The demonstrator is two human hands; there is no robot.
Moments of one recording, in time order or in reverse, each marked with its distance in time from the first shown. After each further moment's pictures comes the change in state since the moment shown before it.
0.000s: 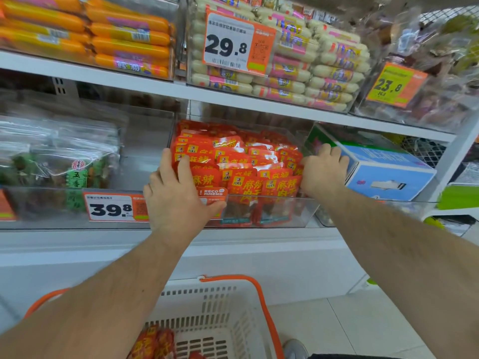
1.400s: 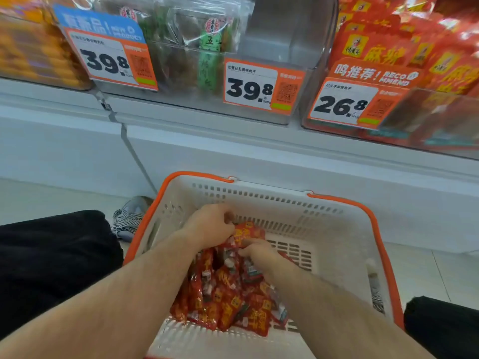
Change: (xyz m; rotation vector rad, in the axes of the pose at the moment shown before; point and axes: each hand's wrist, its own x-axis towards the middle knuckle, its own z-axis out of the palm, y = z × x) left_hand -0.155 -0.216 0.060 -0.191 -0.943 -0.238; right_hand -0.320 -0.276 0.164 1.149 -1.500 0.165
